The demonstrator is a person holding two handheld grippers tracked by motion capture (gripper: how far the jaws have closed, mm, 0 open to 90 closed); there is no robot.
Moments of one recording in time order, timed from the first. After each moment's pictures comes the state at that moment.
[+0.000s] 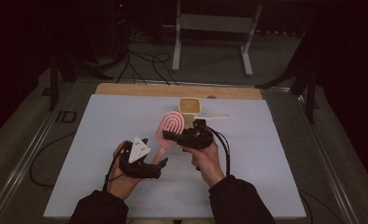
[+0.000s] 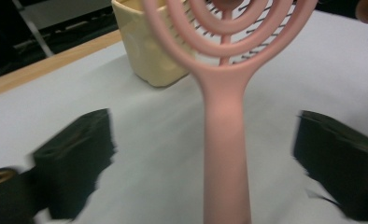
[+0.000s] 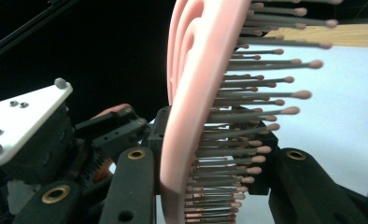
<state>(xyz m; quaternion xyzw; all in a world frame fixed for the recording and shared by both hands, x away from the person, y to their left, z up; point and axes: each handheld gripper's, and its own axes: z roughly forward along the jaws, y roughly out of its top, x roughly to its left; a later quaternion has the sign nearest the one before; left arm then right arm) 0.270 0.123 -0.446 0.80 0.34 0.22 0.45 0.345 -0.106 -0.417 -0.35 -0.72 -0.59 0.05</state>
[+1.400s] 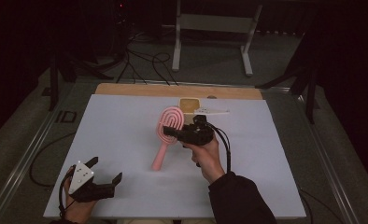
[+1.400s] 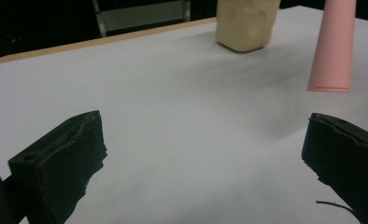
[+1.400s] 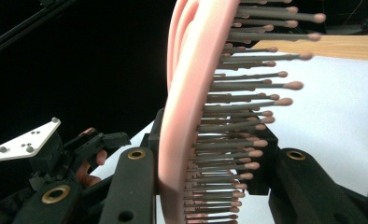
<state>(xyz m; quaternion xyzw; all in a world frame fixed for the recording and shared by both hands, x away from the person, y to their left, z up) 0.215 0.243 -0.497 0.72 0.42 0.28 0.48 0.349 -0.104 -0.404 -0.36 -0.72 -0.59 0.04</state>
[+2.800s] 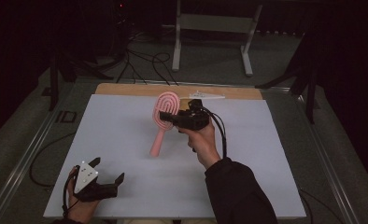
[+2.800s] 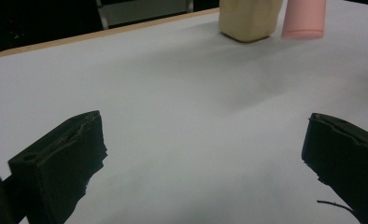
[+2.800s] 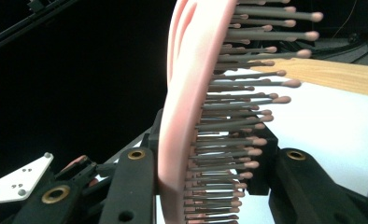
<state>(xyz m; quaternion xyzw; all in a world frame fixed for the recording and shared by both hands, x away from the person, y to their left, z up) 0.218 0.236 -0.504 0.73 0.41 0.29 0.46 0.379 -0.091 -0.377 -0.36 -0.73 -0.59 0.01</state>
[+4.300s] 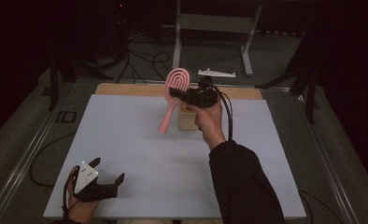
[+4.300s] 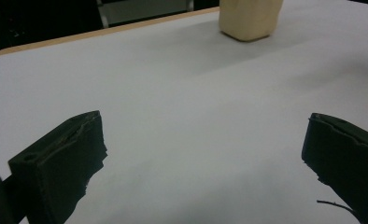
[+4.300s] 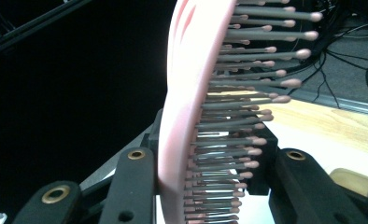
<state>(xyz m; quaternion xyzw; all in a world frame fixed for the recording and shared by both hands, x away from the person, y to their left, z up) 0.217 0.236 -0.503 0.73 0.42 0.28 0.46 0.421 -0.110 -0.339 -0.40 -0.71 -0.58 -0.04</state>
